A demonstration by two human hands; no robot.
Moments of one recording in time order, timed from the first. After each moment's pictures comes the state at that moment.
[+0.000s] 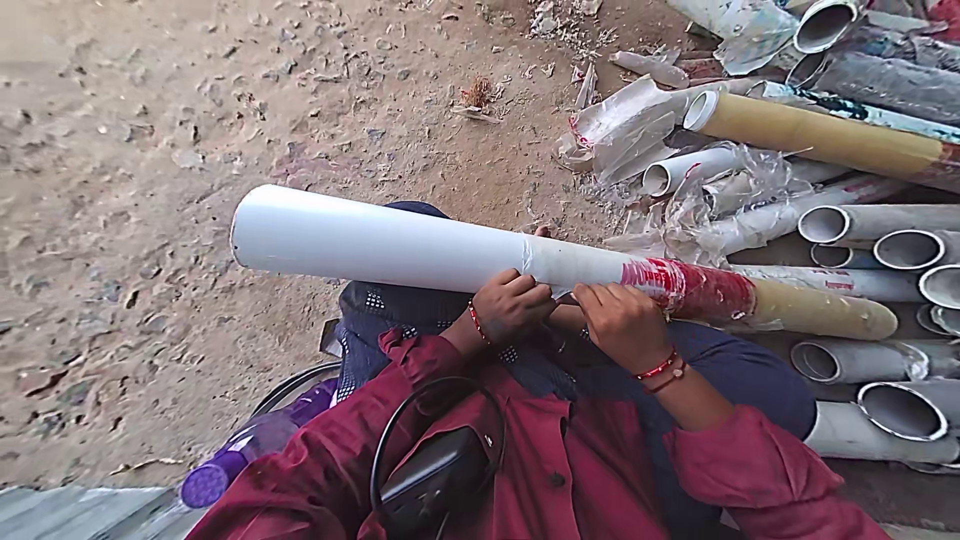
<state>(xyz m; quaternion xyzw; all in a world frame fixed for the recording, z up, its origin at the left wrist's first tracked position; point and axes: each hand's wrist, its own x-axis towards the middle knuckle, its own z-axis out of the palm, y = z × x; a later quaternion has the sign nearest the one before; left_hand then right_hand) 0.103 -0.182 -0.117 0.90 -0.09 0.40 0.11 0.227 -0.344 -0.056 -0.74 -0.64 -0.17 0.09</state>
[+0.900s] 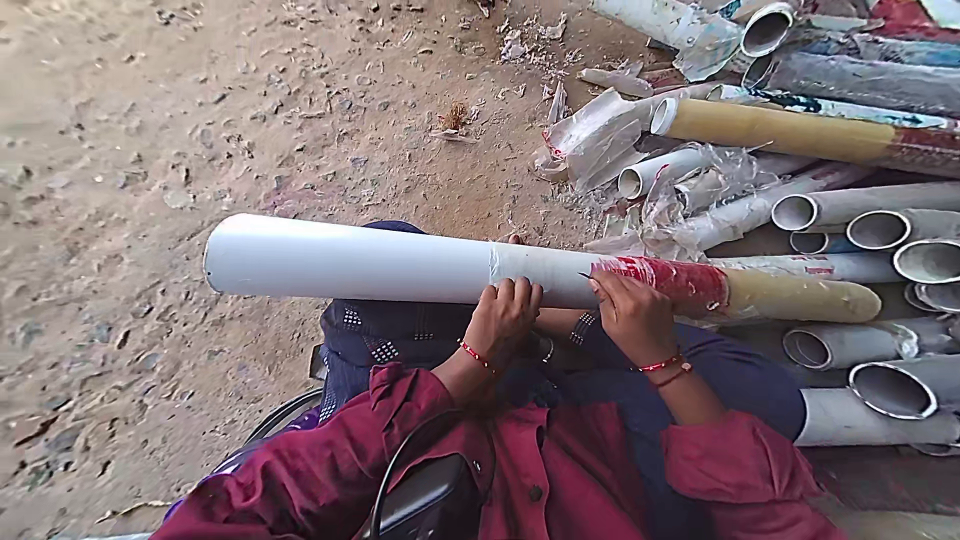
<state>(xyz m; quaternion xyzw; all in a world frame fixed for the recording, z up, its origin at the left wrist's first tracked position) 0.113 -0.234 -0.063 0.99 0.11 0.12 0.04 0.252 -0.379 -0.053 -0.83 -0.50 -0.15 0.20</state>
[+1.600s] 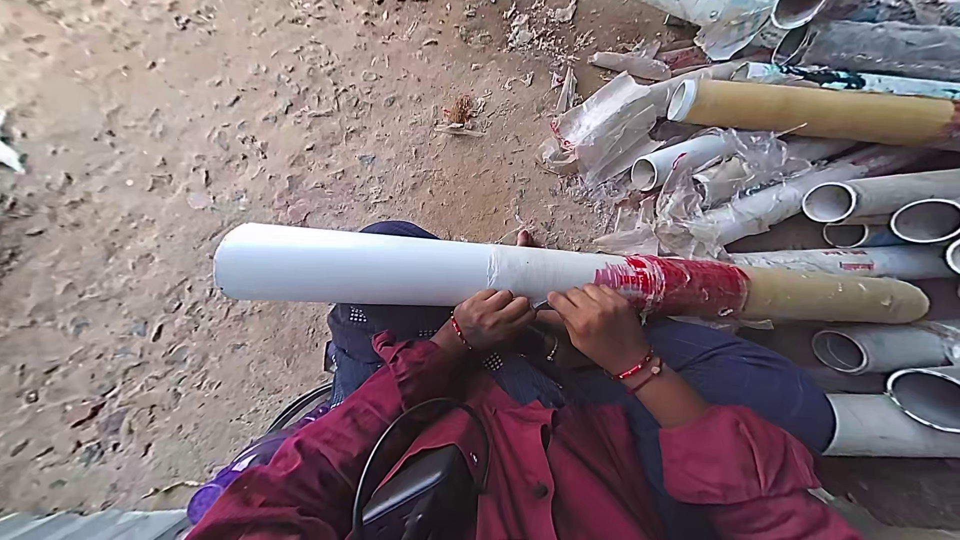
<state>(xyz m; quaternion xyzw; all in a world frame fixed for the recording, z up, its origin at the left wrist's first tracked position) 0.108 -0.189 -0.125 0.92 -0.12 0.38 0.02 0.237 -0.358 -0.075 -0.75 -0.63 -0.13 0.17</state>
